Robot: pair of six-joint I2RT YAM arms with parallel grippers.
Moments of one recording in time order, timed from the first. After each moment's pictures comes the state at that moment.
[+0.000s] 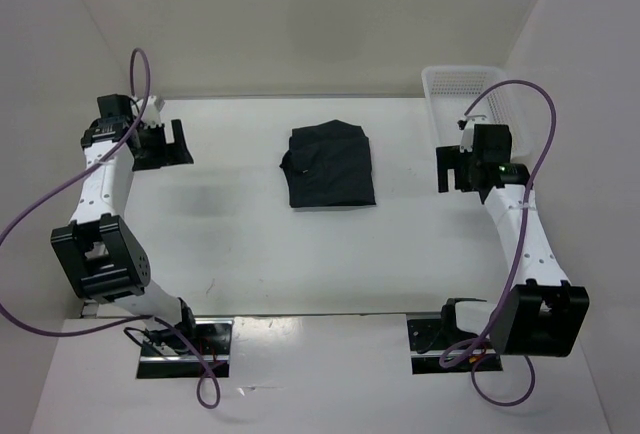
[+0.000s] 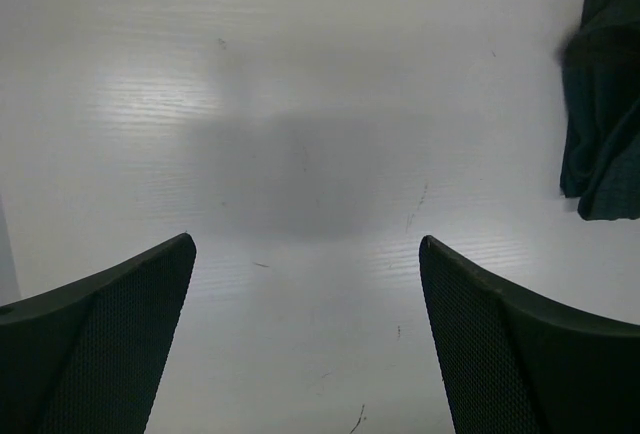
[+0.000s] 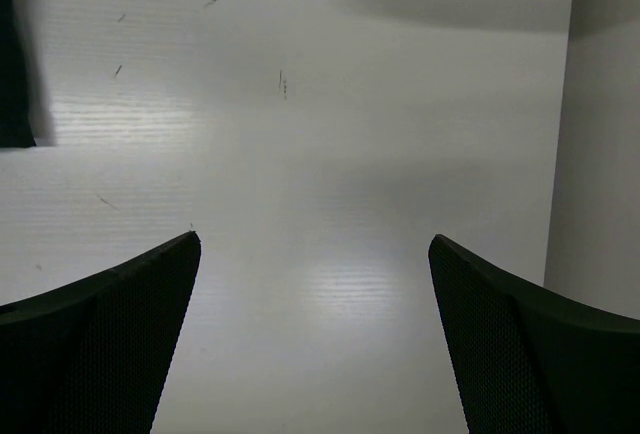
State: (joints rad) left arm 0.29 1.58 1.43 -0.78 0.32 0.07; right arm -0.07 1.21 1.08 -0.66 0.07 -0.14
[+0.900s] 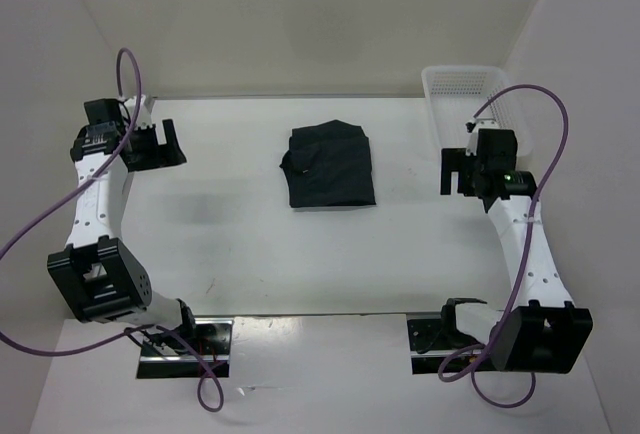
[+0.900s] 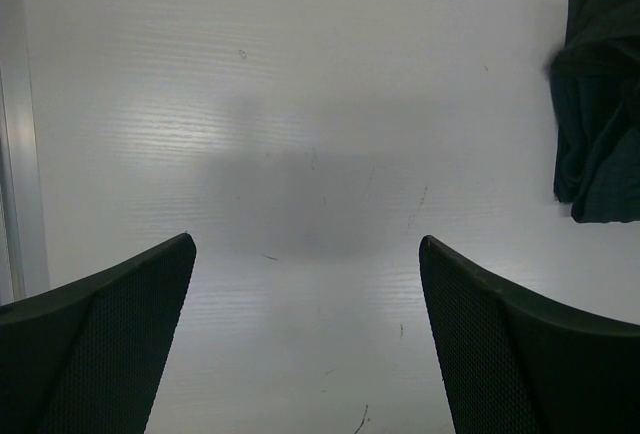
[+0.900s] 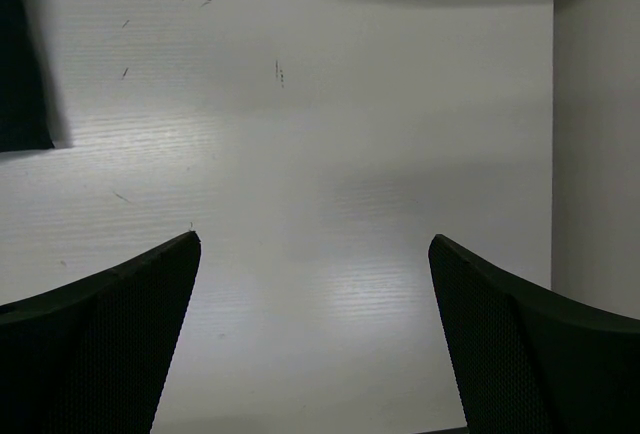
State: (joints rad) left arm 0.33 1.46 1.37 -0.76 0.32 0.07; right arm -0.07 1.14 1.08 -0.73 0.10 -0.06
